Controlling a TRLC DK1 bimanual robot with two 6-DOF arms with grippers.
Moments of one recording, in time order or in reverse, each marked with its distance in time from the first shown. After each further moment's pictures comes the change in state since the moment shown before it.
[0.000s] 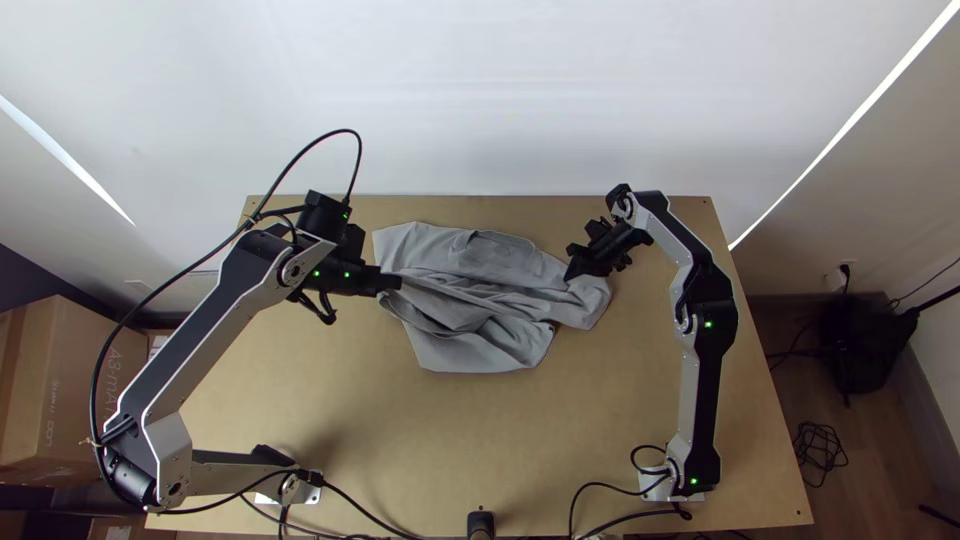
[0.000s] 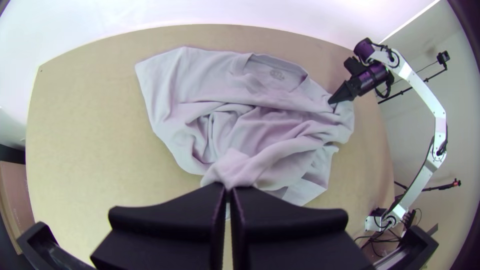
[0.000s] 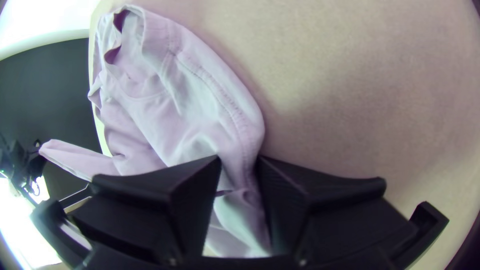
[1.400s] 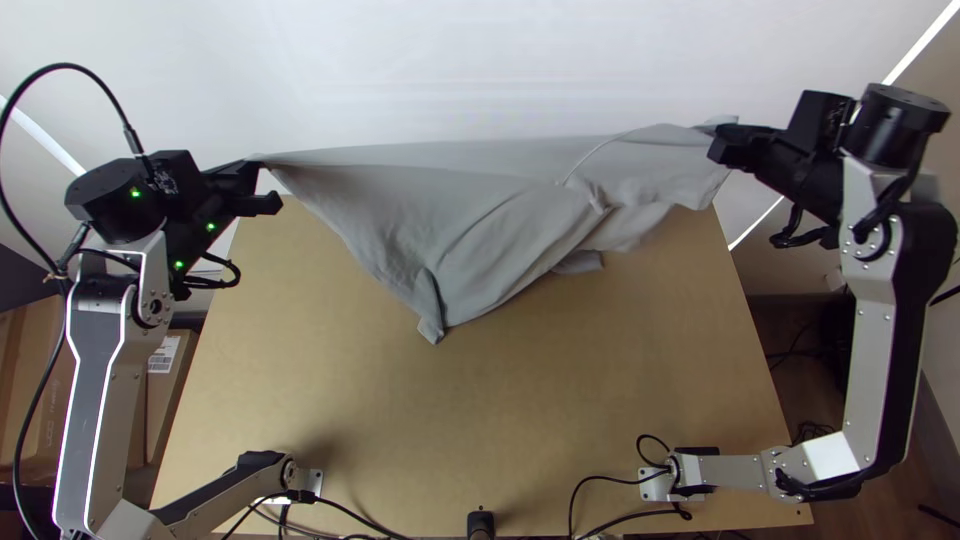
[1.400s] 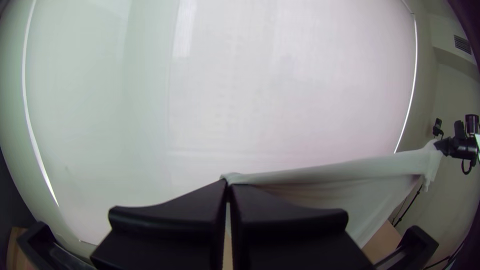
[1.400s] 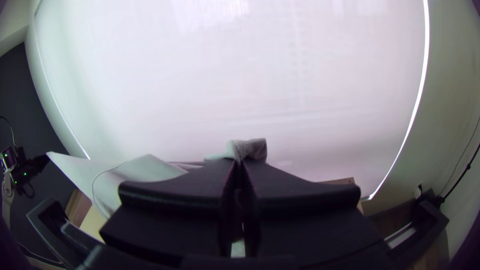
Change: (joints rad) left arm 0.386 -0.300 0.036 0.554 -0.053 0.193; right arm -0.112 -0.903 0.135 0.296 0.378 0.210
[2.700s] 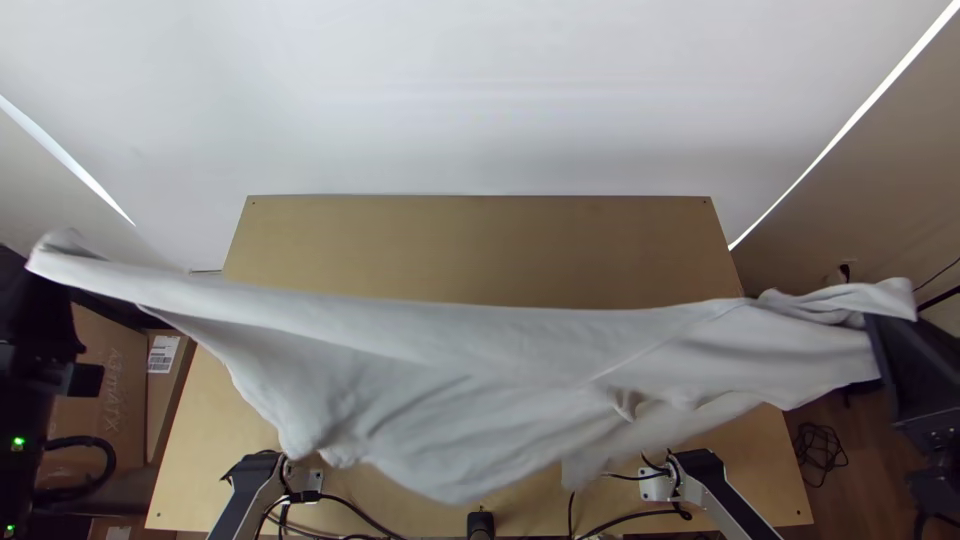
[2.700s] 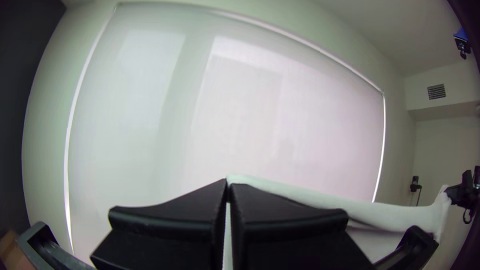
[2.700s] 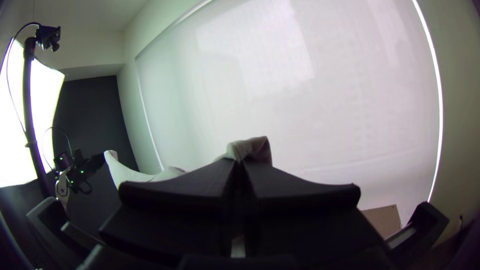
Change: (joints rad) left arm 0.118 -0.480 0.171 -0.243 0.056 -0.159; right arm 0.139 -0.618 -0.037 -0.143 -0.185 0.182
